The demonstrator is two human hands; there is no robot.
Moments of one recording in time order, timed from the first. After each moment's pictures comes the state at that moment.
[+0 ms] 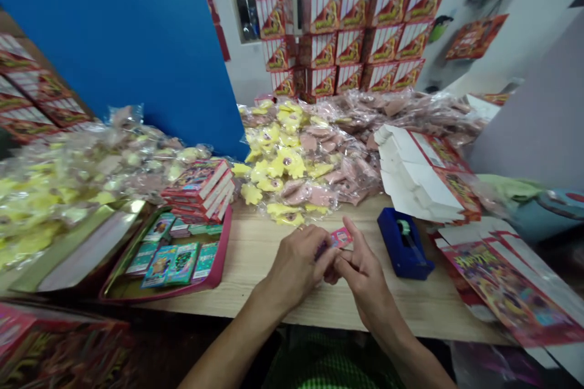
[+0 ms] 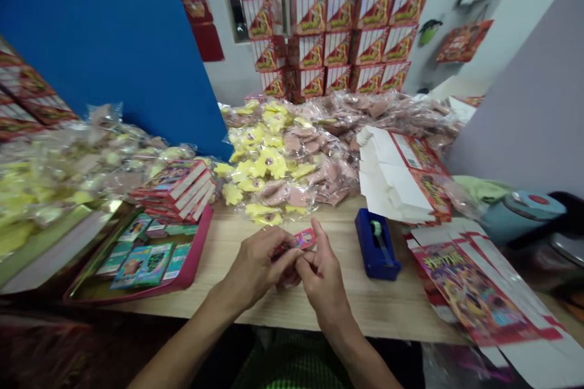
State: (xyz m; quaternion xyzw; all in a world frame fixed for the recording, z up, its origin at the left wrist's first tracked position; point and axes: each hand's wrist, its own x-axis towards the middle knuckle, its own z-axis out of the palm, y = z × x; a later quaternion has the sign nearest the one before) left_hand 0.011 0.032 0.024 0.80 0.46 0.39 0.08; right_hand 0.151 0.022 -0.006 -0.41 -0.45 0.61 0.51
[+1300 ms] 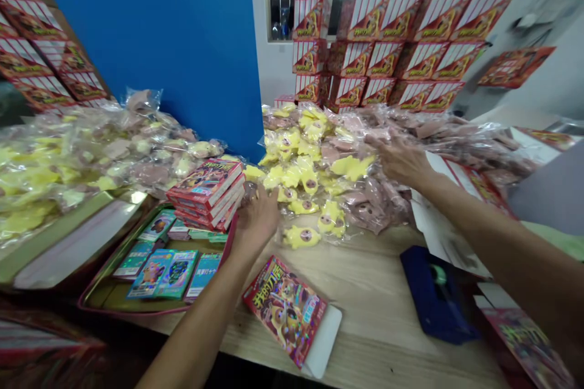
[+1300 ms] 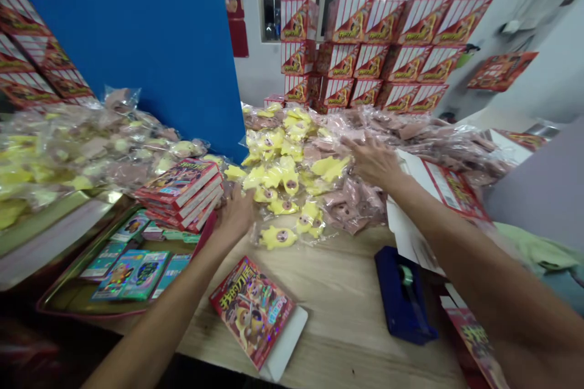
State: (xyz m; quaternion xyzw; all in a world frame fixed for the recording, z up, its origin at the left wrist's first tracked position) left_hand -0.107 0.166 -0.030 0.58 0.76 0.29 0.05; right_hand 0.213 0.316 0.089 -0.46 -0.86 -0.20 0.14
